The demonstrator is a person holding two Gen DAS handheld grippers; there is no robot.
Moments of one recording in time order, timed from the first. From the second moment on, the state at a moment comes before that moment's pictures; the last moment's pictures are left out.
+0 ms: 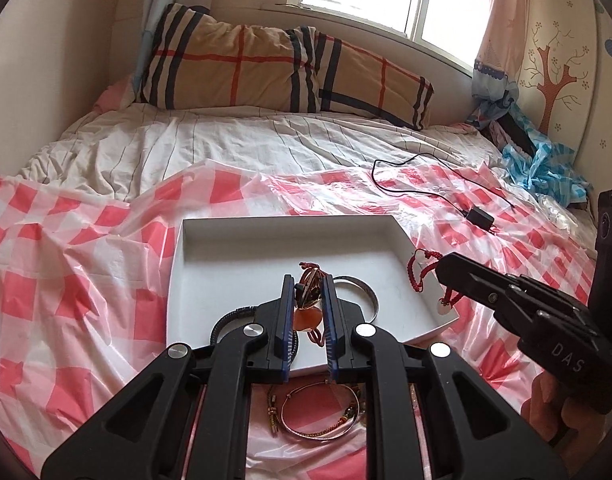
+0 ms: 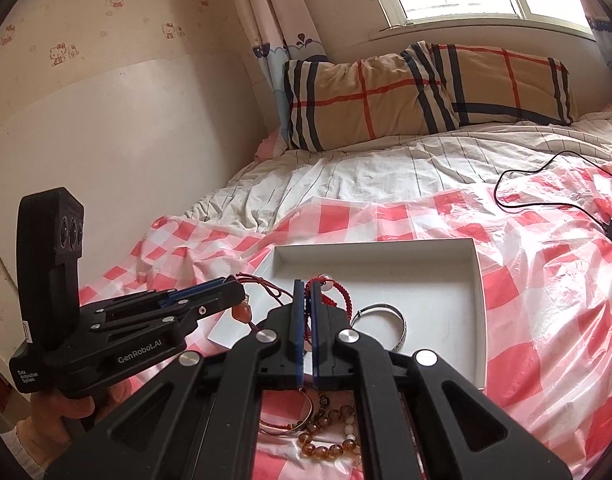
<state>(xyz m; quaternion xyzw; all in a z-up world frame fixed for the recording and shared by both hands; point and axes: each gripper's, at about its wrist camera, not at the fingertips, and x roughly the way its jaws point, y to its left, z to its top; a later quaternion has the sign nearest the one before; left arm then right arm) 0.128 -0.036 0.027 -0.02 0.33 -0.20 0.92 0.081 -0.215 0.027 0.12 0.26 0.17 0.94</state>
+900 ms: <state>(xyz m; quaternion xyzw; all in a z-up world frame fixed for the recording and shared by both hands) 0.151 -0.024 -0.016 0.00 0.40 -0.10 0.91 0.100 -0.284 -0.015 0.15 0.34 0.05 0.93</state>
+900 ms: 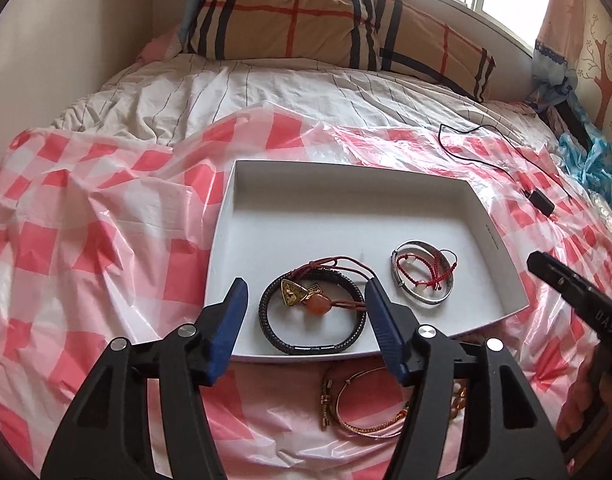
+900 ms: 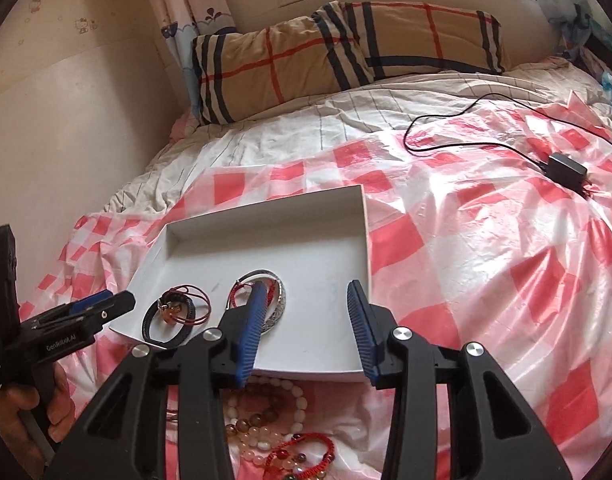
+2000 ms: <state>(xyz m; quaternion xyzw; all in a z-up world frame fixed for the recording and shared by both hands) 0.106 -0.025 -0.018 0.12 0.40 -0.12 0.90 0.048 -0.274 -0.047 0.18 0.41 0.13 0.88</state>
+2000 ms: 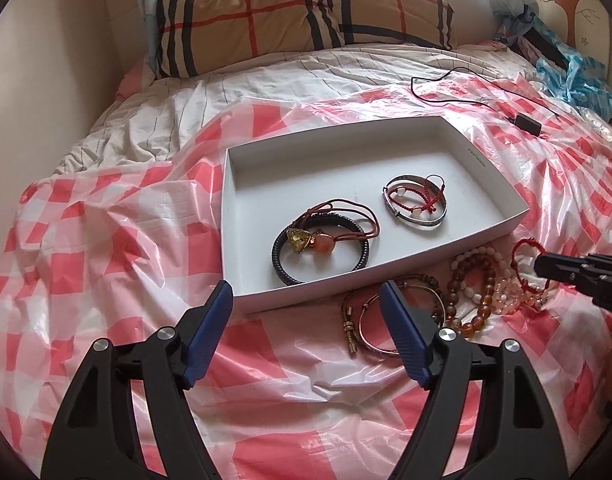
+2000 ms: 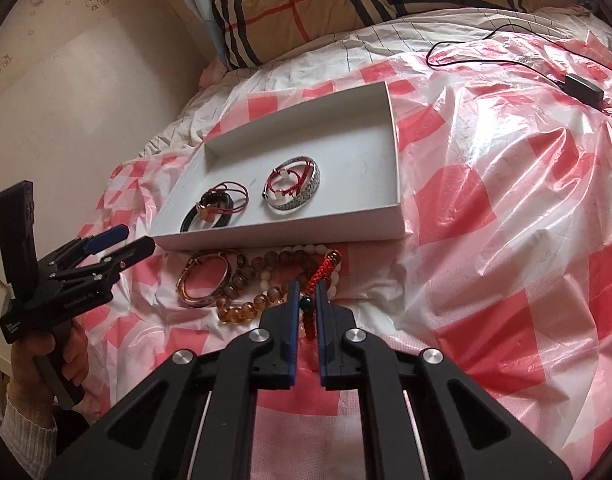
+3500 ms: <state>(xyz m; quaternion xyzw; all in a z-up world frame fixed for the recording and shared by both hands) 0.134 -0.027 -0.066 0.16 0.47 -0.10 0.86 0.040 -0.296 -0.028 0.24 0.35 0.16 0.89</state>
